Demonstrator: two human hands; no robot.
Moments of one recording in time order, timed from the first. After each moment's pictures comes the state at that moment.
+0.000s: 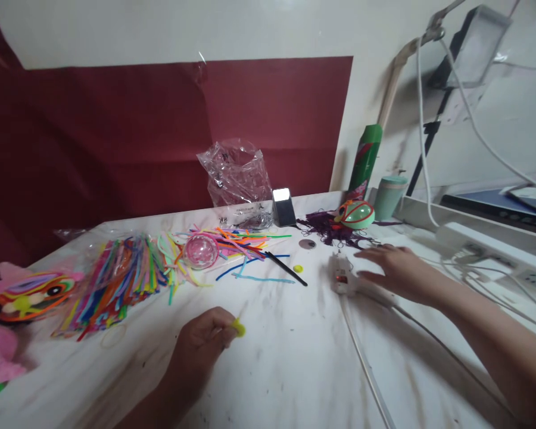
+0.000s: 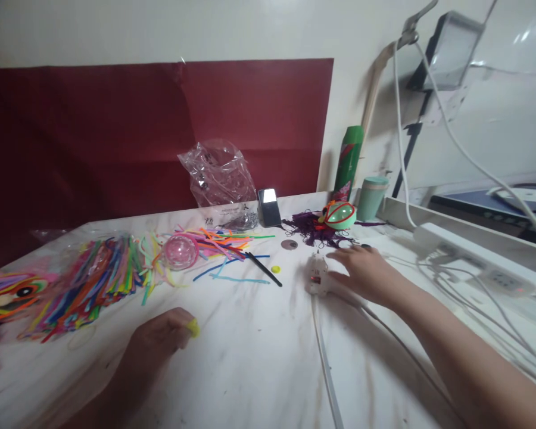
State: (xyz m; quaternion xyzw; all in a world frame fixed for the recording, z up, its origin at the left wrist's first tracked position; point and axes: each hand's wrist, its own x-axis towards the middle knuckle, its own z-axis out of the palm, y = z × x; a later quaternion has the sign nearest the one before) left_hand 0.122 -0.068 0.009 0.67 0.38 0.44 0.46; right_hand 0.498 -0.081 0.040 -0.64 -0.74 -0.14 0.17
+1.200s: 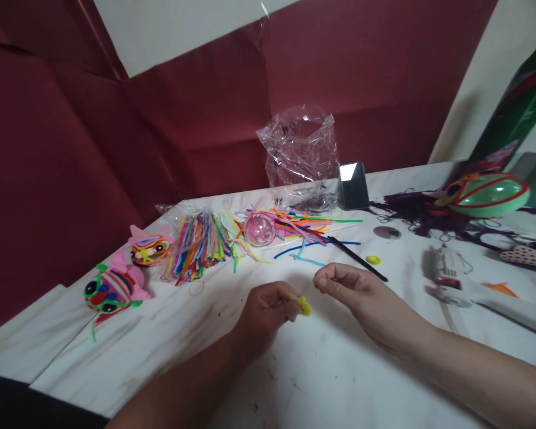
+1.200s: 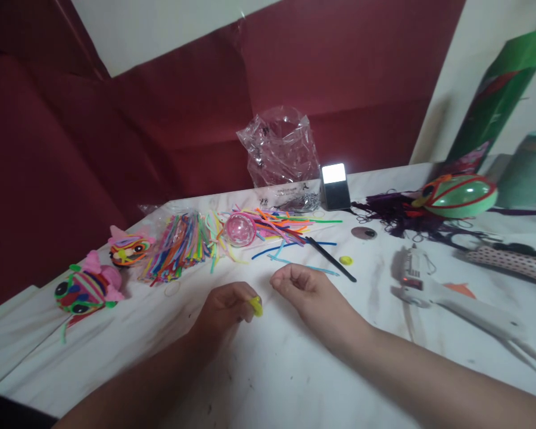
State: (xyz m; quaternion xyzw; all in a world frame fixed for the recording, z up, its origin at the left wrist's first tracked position) left_hand 0.124 -0.067 0.003 0.58 0.31 0.49 0.57; right_hand 0.299 -0.072 0.031 -0.45 -0.56 0.54 0.43
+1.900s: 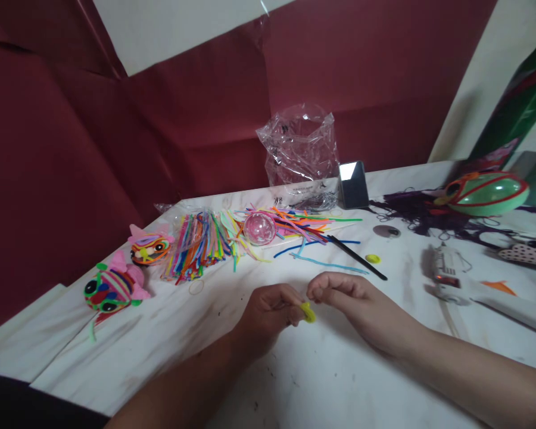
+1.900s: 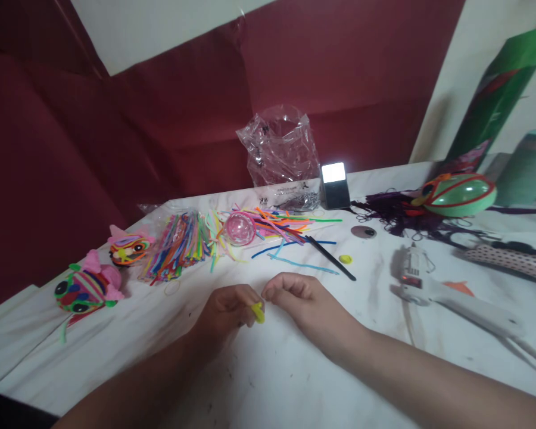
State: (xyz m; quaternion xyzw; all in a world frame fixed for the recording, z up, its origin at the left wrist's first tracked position) left_hand 0.124 -0.069 0.004 0.58 0.28 0.47 0.61; right_hand 0.294 -0.079 0.033 -0.39 -0.58 0.58 0.41
